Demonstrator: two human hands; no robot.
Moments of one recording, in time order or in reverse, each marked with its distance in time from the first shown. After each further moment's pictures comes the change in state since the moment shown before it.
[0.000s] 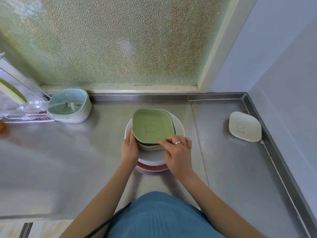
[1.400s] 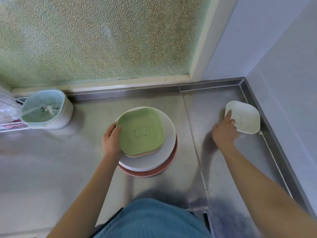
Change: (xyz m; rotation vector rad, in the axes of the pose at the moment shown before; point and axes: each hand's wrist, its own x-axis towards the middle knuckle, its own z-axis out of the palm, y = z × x) left_hand 0.034 0.030 0.013 -0.048 0.086 -0.115; right_hand 0.039 0.209 -0.014 -0.425 -0.343 0.925
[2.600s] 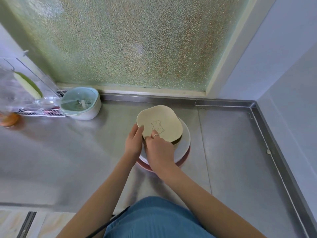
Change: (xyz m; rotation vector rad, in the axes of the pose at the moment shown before) left_hand -0.034 -0.004 -0.025 0.040 -0.186 0.117; right_hand -0.235 -0.162 -0.069 0.016 -0.156 -0.902
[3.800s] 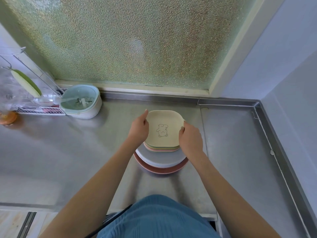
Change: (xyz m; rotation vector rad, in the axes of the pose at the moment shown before) left_hand 0.045 0.022 0.007 0.536 -0.100 0.145; right_hand 0.038 0.086 0.007 0.233 0.190 0.399
